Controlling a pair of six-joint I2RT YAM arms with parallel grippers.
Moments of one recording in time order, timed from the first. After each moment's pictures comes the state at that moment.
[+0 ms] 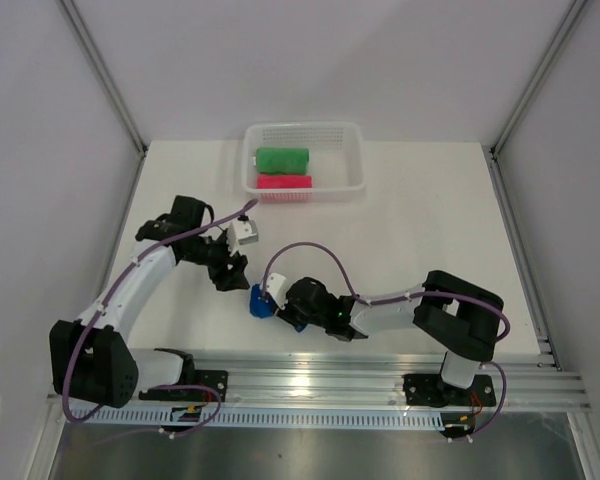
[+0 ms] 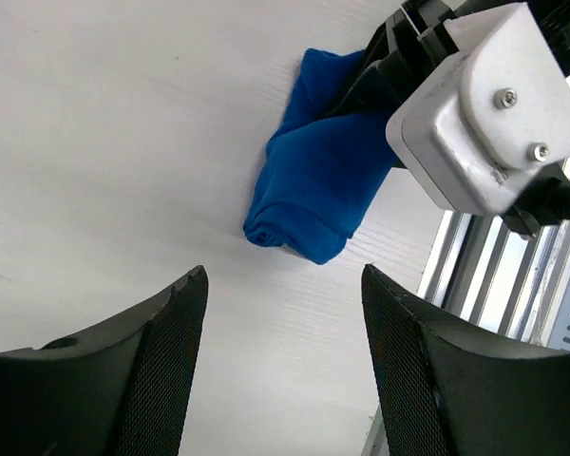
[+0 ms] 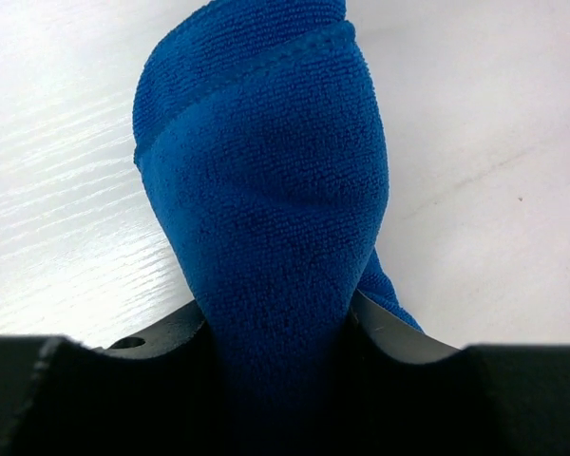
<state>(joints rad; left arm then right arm) -0.20 1.26 0.97 -0.92 0.75 0.85 1.17 1.76 0.79 0.34 0.14 -0.15</state>
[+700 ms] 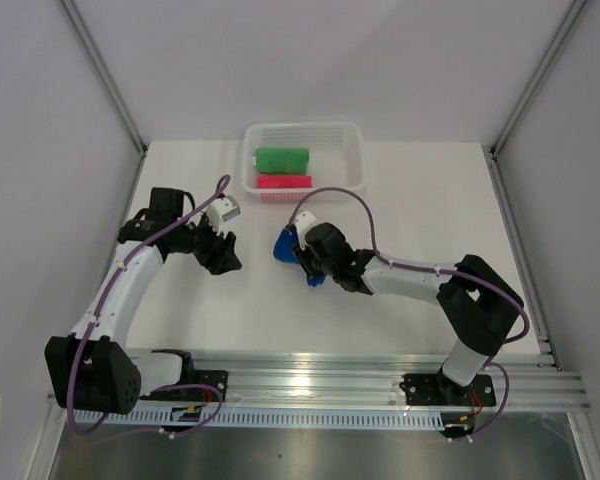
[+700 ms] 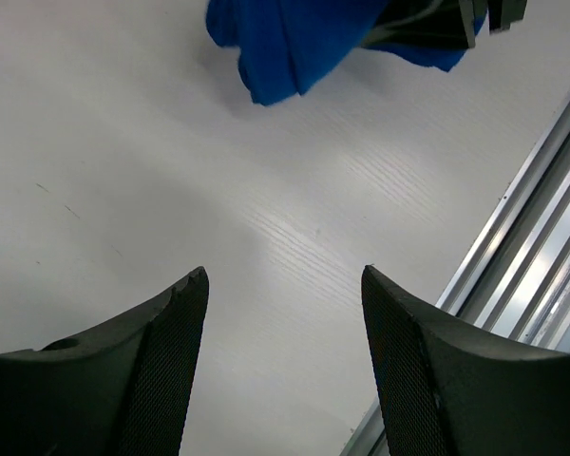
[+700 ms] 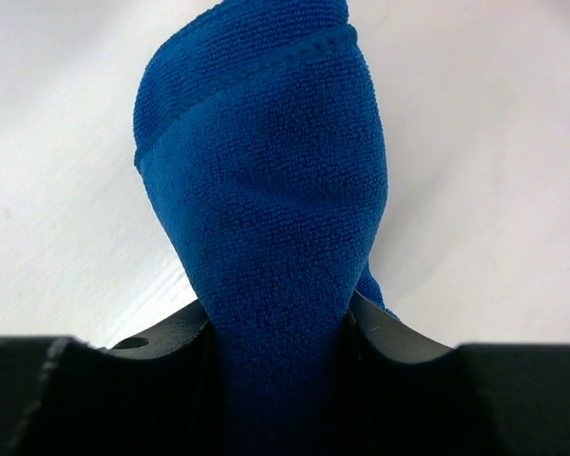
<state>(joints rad) -0.07 1.20 1.02 -0.85 0.71 0.60 0.92 1.70 0.96 0.05 0.16 0.03</state>
